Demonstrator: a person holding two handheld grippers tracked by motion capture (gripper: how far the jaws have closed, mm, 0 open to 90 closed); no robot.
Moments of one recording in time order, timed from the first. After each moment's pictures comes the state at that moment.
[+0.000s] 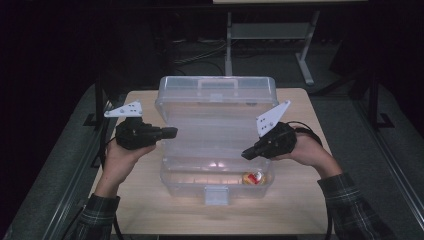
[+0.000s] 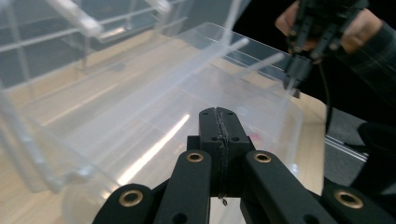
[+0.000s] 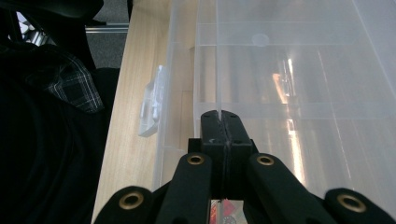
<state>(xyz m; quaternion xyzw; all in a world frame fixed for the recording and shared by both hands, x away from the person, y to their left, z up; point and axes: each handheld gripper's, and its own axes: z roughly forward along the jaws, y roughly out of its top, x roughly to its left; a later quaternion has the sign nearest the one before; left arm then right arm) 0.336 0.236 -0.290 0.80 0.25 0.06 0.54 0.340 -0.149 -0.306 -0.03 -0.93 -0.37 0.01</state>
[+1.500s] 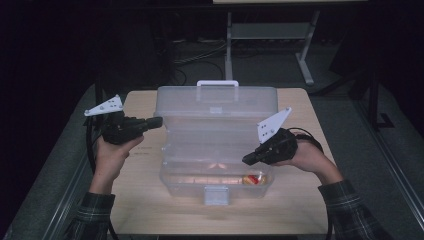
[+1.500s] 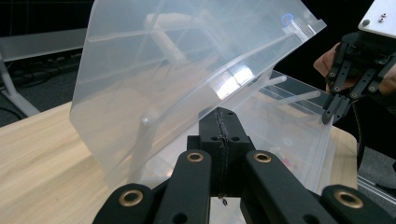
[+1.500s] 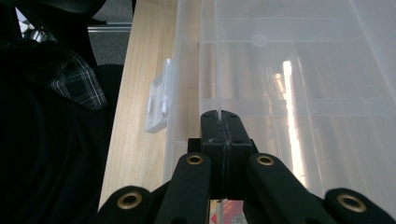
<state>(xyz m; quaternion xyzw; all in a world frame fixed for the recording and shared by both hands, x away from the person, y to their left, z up) 0.339 0.269 -0.295 0.76 0.28 0.10 0.57 0.330 -0.151 -0.315 -0.02 -0.93 -0.37 0.00</state>
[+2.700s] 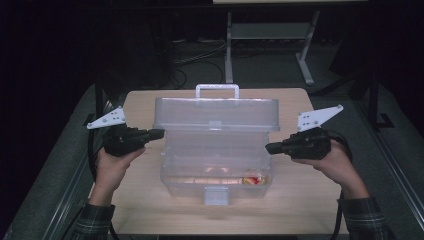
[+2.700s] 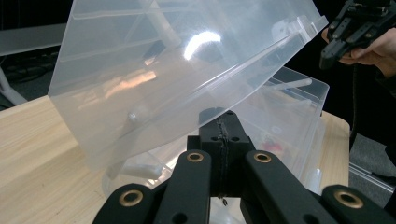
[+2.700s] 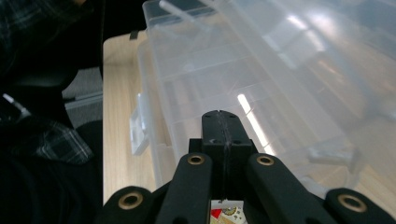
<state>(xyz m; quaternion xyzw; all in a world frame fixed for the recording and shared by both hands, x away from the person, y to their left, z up) 0.319 0.265 -0.307 0.77 0.27 0.10 0.56 0.312 -0.223 -0.305 -0.18 -0.86 -0.48 -0.03</state>
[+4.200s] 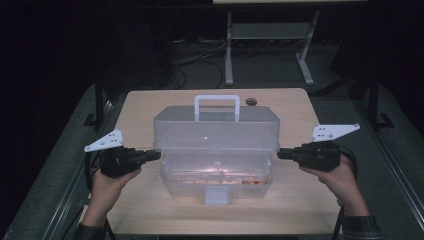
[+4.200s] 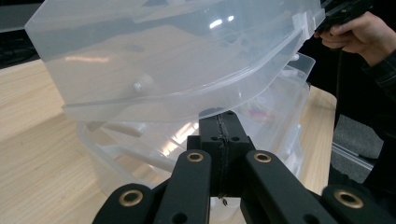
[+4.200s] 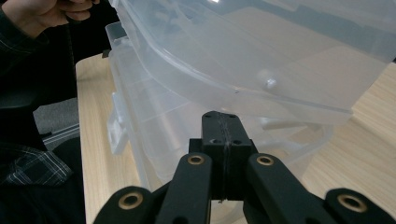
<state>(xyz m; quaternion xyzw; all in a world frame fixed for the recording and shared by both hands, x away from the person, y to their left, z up) 0.284 0.276 -0.339 0.79 0.28 0.08 0.55 0.296 -0.250 -0.341 -0.24 -0.82 -0.51 -0.06</state>
